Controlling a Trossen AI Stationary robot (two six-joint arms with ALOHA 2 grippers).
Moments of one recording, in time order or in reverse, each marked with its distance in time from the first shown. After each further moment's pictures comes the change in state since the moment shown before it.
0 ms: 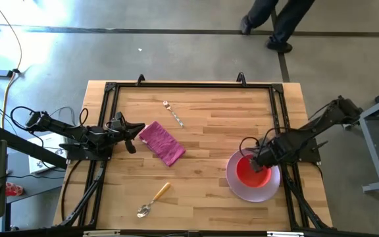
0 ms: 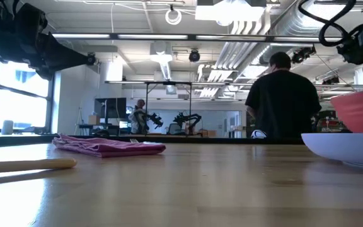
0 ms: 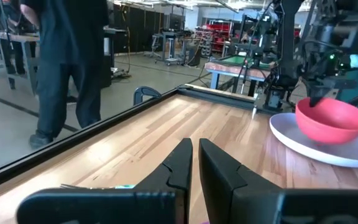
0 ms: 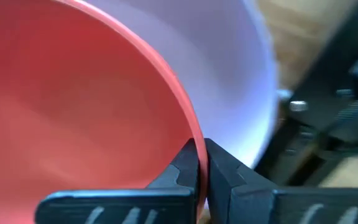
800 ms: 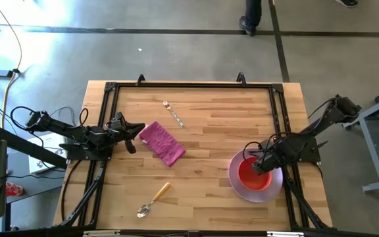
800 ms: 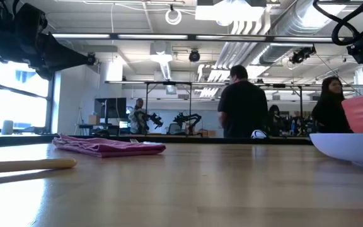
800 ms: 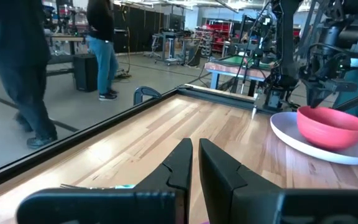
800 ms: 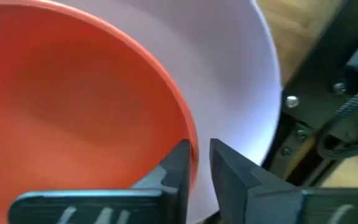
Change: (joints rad) left arm 0.000 0.000 0.000 0.000 0.000 0.000; right arm 0.090 -0.002 -0.015 -0.025 0.032 0.077
